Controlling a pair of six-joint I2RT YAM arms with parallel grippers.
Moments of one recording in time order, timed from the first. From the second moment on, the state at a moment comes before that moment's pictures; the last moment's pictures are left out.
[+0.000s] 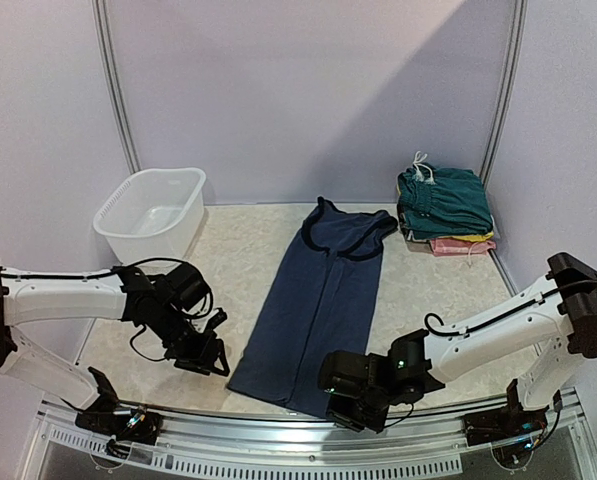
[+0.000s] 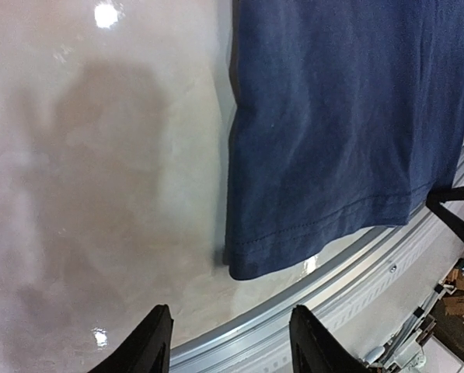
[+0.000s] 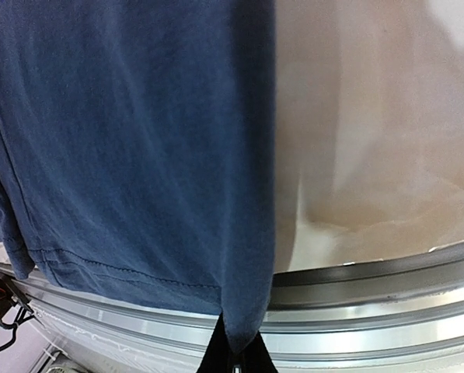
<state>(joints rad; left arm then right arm) -0.78 1.31 0.69 -0.70 0.38 -0.59 1.43 1.70 0.93 -0.46 -0.05 1.83</state>
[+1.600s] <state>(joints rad) -0.97 1.27 0.64 -0.67 0.39 -0.66 1.49 1.77 1.11 -0.69 -0.11 1.67</state>
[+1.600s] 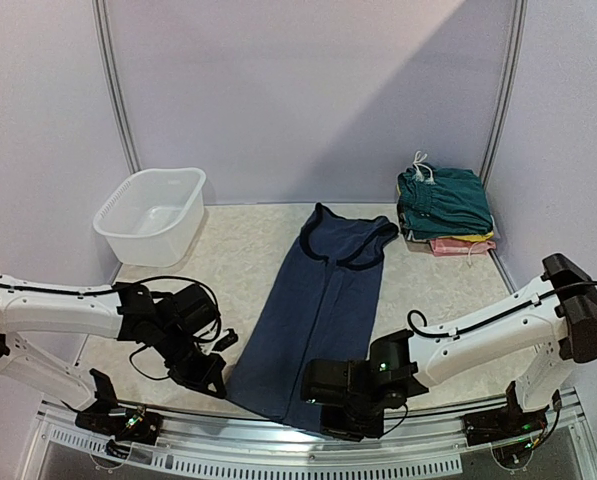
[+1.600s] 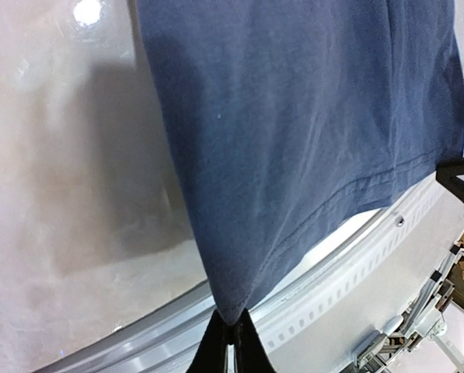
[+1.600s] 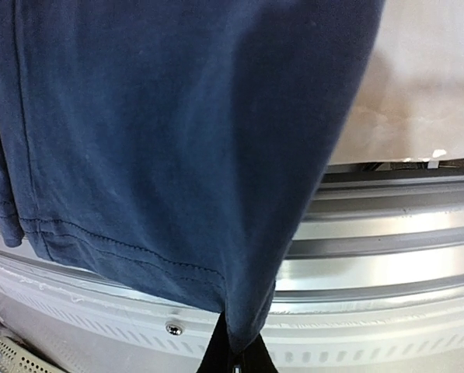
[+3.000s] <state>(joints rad) -0.84 1.47 1.20 -1.05 0.20 -0.51 1.34 1.71 1.33 -0.98 0.08 1.51</state>
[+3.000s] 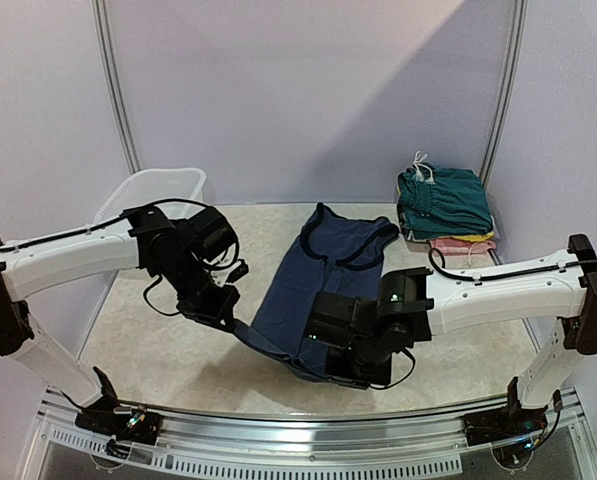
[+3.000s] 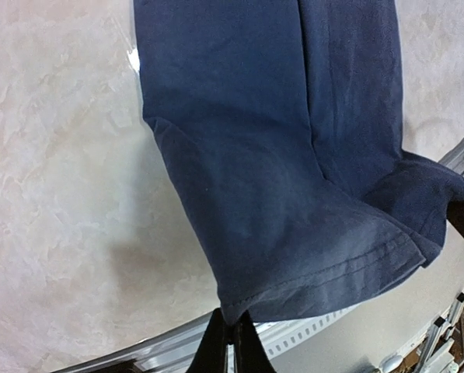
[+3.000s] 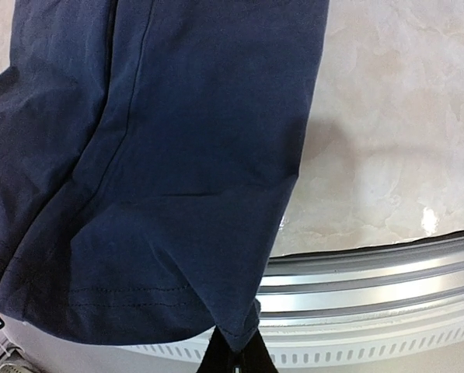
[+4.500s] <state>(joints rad) -0.67 2.08 1.81 -1.06 0.17 -0.40 0.85 1.86 1.44 -1.03 -0.04 1.10</state>
